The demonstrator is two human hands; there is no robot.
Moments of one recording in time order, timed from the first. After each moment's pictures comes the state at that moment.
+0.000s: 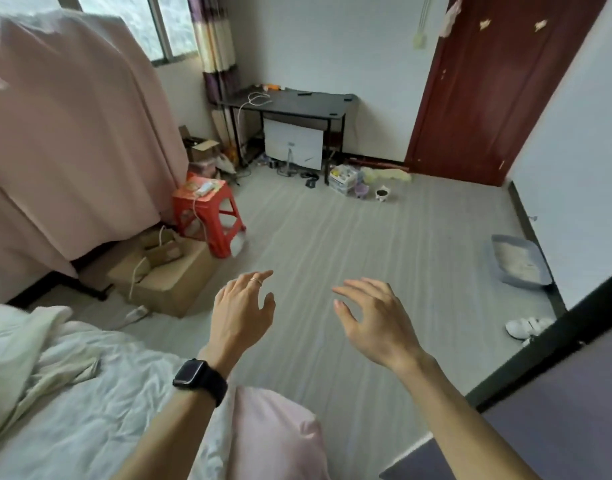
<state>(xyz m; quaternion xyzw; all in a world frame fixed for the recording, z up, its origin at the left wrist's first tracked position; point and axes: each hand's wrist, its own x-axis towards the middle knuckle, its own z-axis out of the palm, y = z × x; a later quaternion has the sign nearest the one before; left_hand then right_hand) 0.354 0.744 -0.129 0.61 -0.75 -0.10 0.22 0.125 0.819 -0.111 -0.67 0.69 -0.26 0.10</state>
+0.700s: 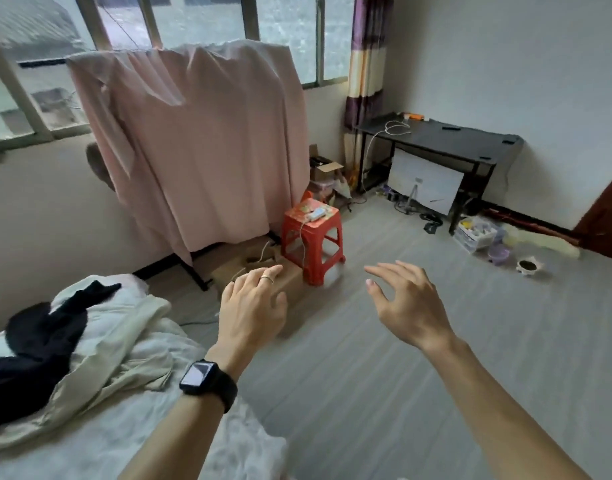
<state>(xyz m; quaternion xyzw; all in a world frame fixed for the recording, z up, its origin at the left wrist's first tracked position) 0.460 0.529 -0.093 0.74 -0.63 0.01 0.24 0.200 0.479 -0.074 -0.77 0.56 -0.27 0.12</state>
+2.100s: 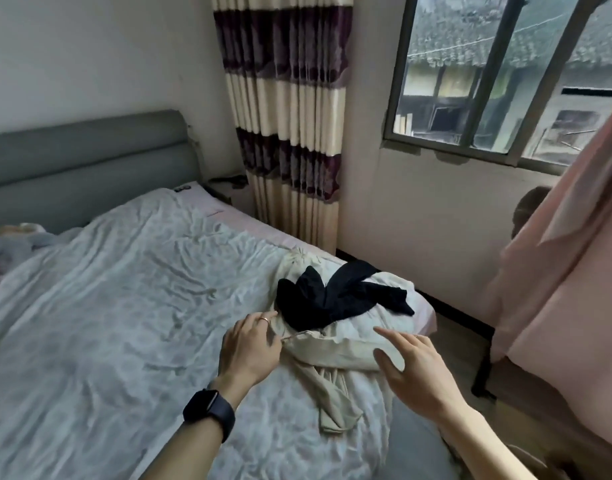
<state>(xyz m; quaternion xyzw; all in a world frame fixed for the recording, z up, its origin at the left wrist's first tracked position) 0.745 0.594 -0.145 0.98 0.06 0.05 0.19 0.731 0.296 -0.126 -0.97 -0.10 -0.03 0.23</state>
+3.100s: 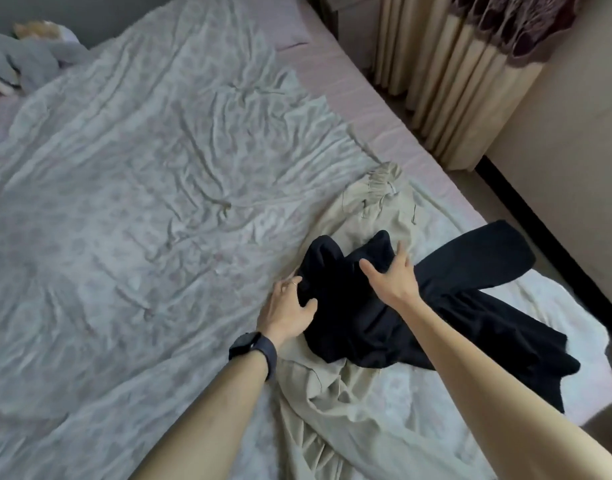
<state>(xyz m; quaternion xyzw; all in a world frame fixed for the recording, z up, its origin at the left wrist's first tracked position) 1.164 0.612 -0.419 0.83 0.40 -0.21 0.34 1.326 0.464 -0.445 -0.87 -0.06 0.34 0.35</state>
